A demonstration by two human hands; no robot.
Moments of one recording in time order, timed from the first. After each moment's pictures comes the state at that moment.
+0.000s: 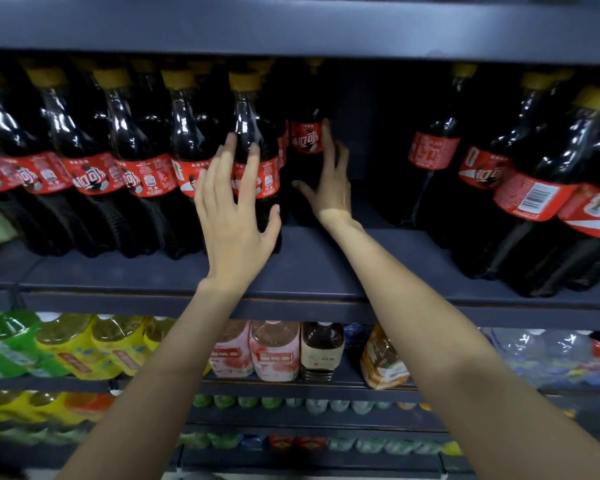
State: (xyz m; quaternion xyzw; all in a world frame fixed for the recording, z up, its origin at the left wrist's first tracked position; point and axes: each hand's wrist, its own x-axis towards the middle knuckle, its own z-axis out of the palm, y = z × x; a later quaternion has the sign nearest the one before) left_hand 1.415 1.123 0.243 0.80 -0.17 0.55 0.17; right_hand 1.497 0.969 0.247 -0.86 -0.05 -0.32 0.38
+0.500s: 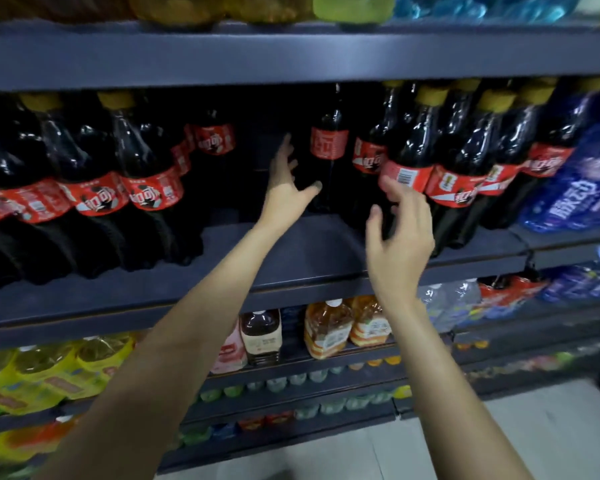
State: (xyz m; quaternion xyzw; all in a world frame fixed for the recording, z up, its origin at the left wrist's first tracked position) left_hand 1.437 0.950 0.273 0.75 -0.25 0.06 0.61; right_hand 1.300 0.848 0.255 -0.78 0.07 -0.55 0.28
